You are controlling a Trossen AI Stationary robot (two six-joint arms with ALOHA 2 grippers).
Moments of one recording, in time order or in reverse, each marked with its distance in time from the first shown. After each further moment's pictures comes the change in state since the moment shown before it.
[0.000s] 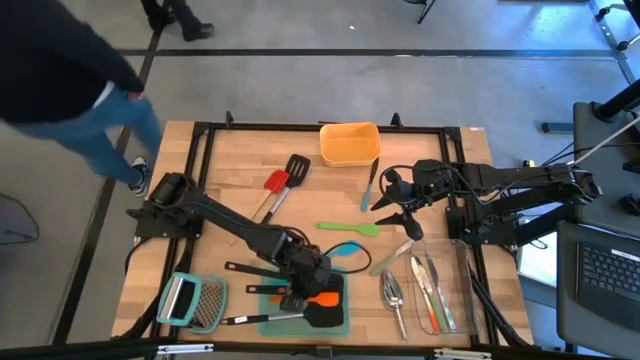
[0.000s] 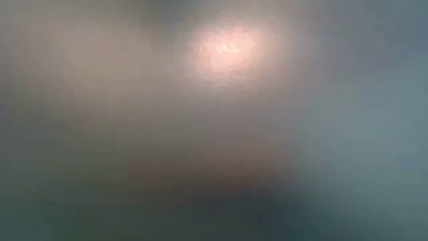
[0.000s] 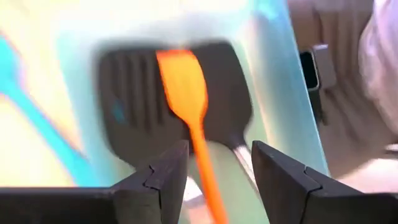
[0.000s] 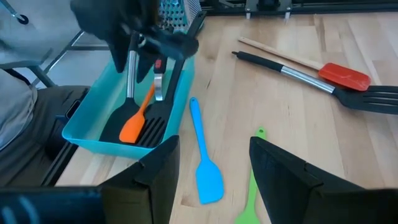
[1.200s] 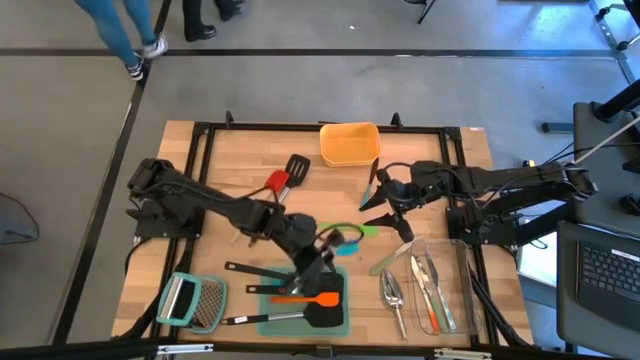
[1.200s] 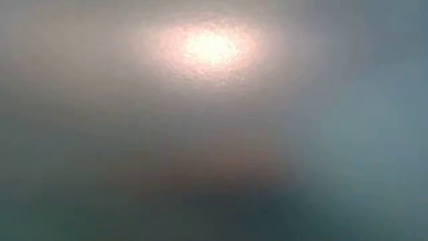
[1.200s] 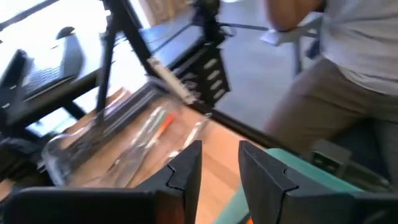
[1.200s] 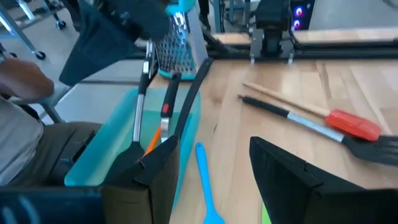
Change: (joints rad) left arm 0.096 -0.204 -0.144 0.552 0.118 0.715; right arm 0.034 0.066 0.000 0.236 0.009 0.052
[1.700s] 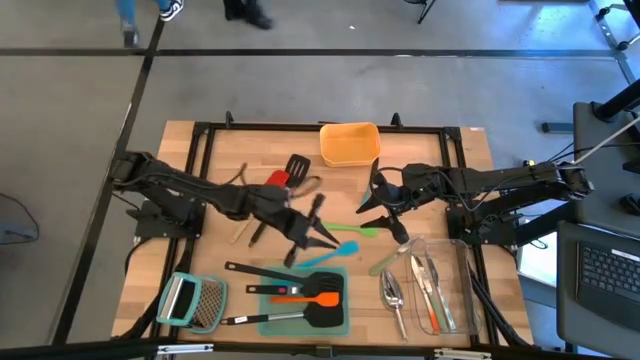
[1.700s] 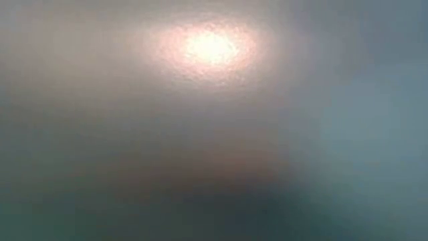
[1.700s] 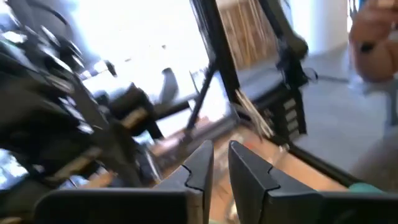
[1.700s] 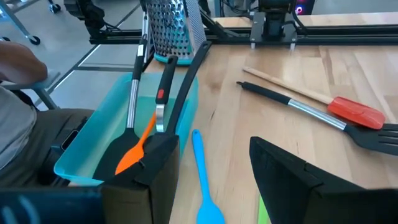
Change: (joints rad) left arm 0.116 -0.195 -0.356 0.513 -0.106 -0.101; right arm -0.002 0.054 0.000 -0.006 0.000 -0.027
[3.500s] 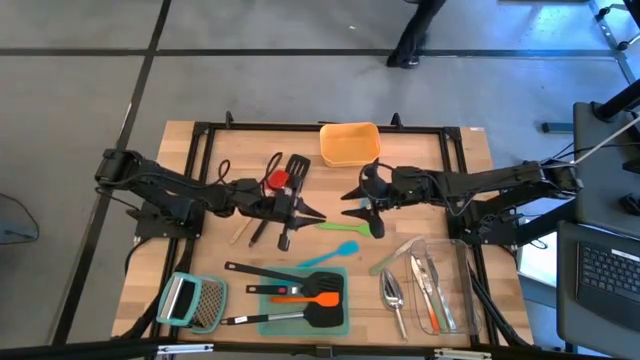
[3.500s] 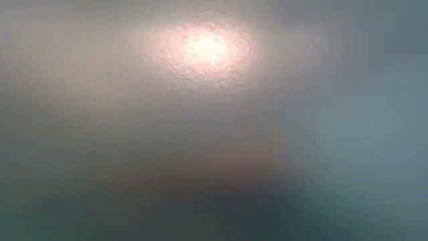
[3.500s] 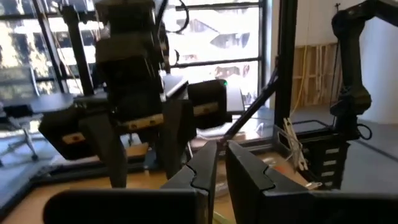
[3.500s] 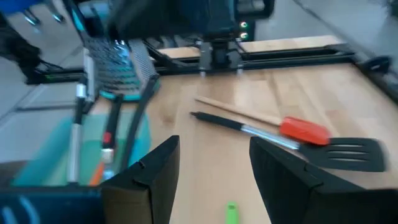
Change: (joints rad) left arm 0.054 -0.120 -0.292 0.313 -0.184 -0.313; right arm 0.007 0.127 0.000 0.235 0.221 0.079
